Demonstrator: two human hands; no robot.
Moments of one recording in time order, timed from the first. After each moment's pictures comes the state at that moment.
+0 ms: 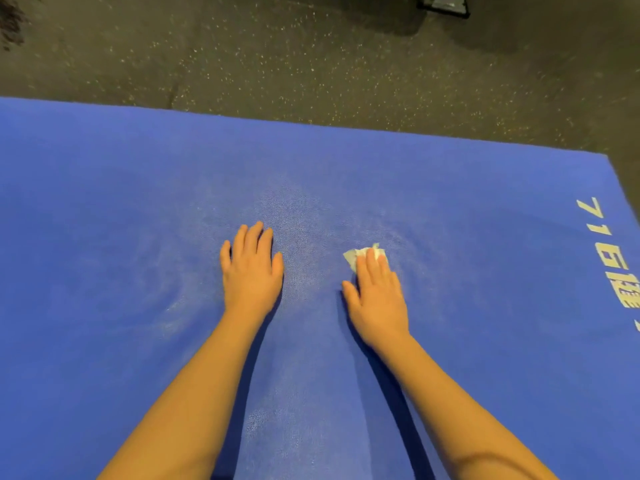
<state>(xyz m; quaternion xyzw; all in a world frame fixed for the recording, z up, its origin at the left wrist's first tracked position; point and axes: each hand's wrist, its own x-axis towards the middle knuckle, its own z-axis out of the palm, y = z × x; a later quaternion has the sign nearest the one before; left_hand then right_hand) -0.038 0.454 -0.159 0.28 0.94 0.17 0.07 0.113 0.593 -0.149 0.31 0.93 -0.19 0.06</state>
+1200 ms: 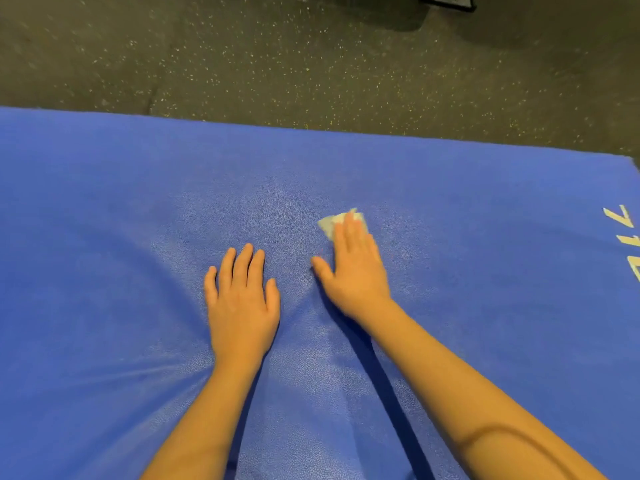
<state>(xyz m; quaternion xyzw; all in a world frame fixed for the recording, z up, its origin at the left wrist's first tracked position) -0.037 0.460 -0.186 0.26 0.95 0.15 -0.02 0.024 0.626 -0.166 0.27 0.95 -0.18 0.04</state>
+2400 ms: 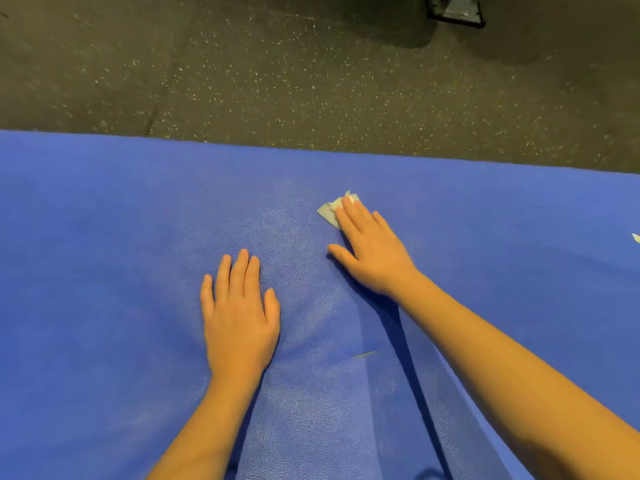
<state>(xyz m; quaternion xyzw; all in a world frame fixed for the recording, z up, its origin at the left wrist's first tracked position) -0.066 0.477 -0.188 0.25 0.96 0.15 -0.01 -0.023 0.705 -0.169 0.12 0.98 -0.13 0.05</state>
